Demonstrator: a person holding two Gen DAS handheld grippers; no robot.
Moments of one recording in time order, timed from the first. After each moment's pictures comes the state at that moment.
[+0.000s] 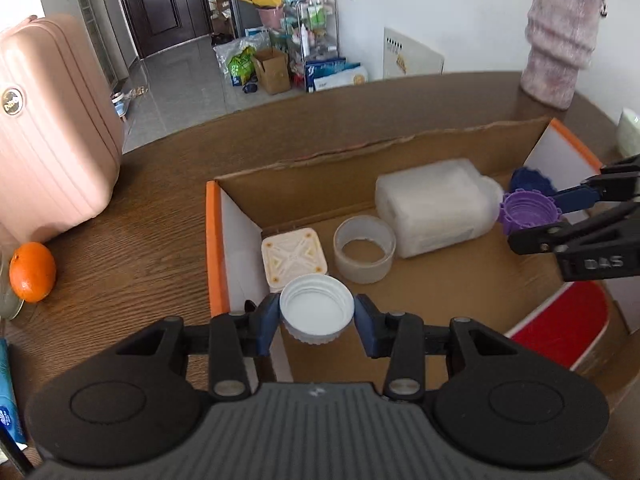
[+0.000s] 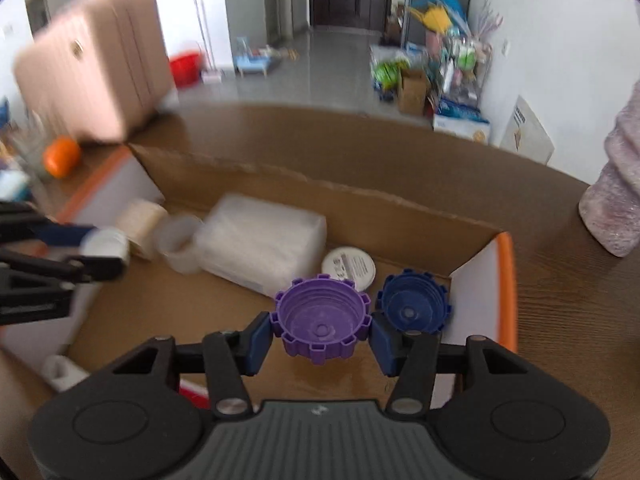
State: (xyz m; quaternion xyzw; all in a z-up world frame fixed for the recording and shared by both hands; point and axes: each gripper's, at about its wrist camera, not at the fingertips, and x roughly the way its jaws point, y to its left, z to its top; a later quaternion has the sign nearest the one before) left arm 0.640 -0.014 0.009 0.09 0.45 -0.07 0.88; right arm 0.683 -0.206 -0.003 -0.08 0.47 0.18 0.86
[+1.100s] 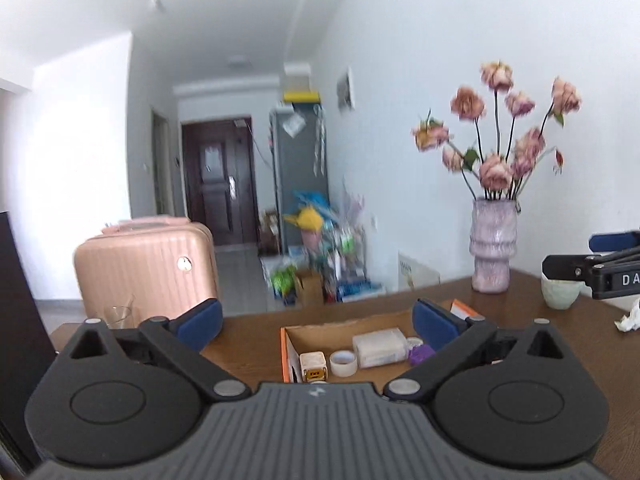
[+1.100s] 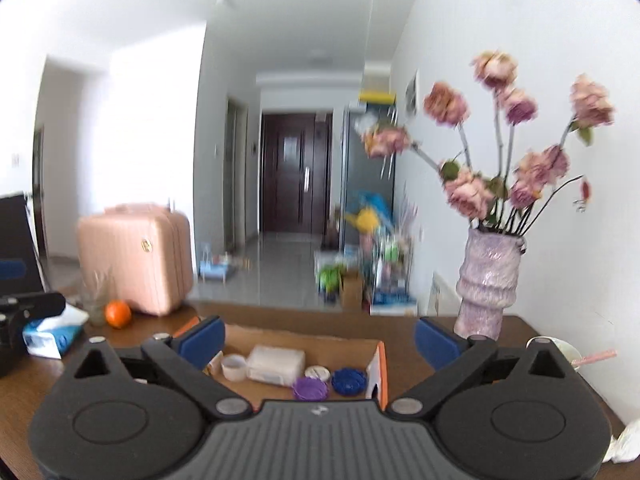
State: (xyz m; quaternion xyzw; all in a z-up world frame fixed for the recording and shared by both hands) left arm 0.331 -0.012 0.130 0.04 0.09 -0.02 1.00; right arm 0.398 -0.276 0.125 -0.01 0.12 0.11 0.99
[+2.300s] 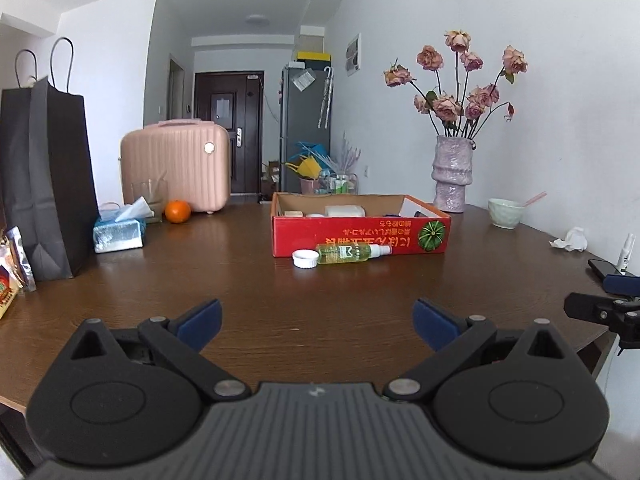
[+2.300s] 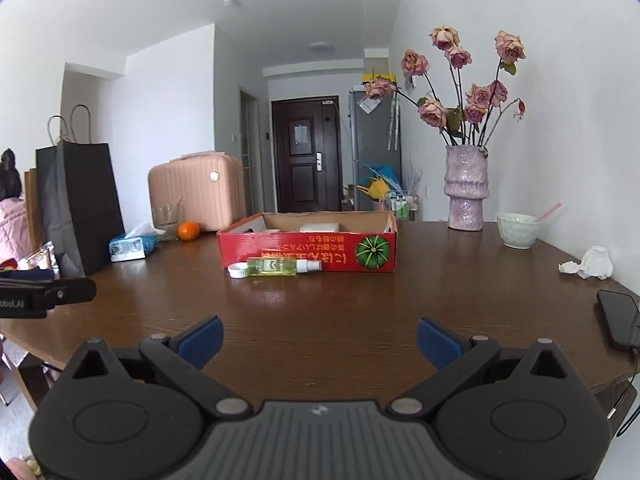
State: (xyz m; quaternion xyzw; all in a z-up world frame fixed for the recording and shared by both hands) left arm 0.099 -0.021 0.021 -0.01 0.17 -0.03 0.99; right arm 0.114 -0.306 -0.008 0.02 0.16 0.13 0.98
